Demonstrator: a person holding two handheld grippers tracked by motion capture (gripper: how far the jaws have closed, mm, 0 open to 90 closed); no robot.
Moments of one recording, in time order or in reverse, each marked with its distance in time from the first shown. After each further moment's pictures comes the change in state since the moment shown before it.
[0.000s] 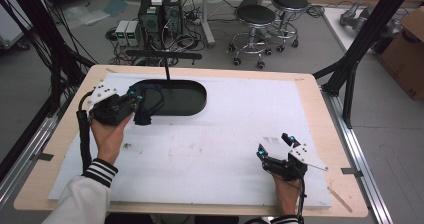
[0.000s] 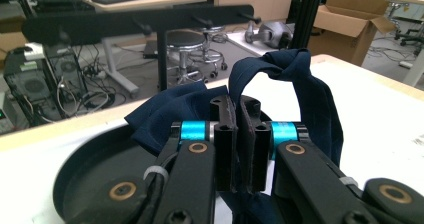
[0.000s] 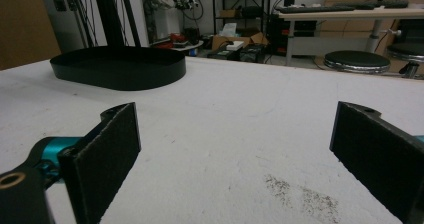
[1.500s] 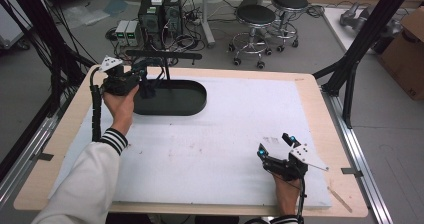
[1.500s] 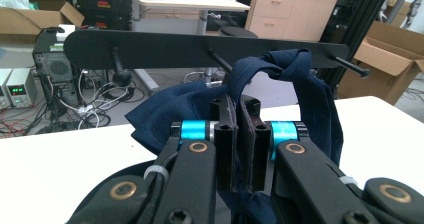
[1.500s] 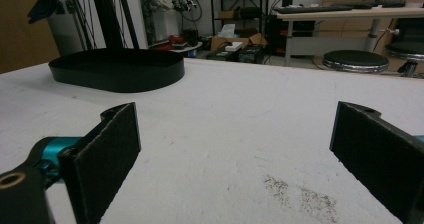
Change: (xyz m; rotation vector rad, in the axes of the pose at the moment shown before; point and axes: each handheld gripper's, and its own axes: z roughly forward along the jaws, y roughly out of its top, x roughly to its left) left arm 0.052 0.011 0.072 -0.008 0.120 -0.174; right arm -0.001 0.000 0.000 -0.007 -0.009 0.005
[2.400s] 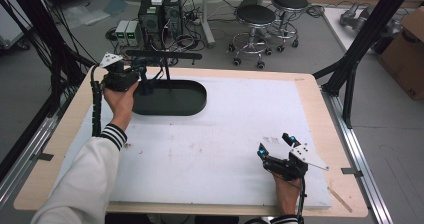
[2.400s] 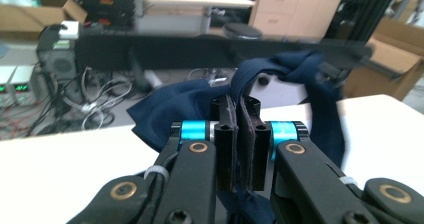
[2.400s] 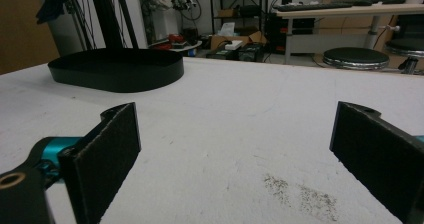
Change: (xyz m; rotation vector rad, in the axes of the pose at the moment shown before) left arm 0.007 0.011 0.012 0.012 -0.007 0.017; right arm -0.001 0.000 0.000 0.008 0.000 0.015
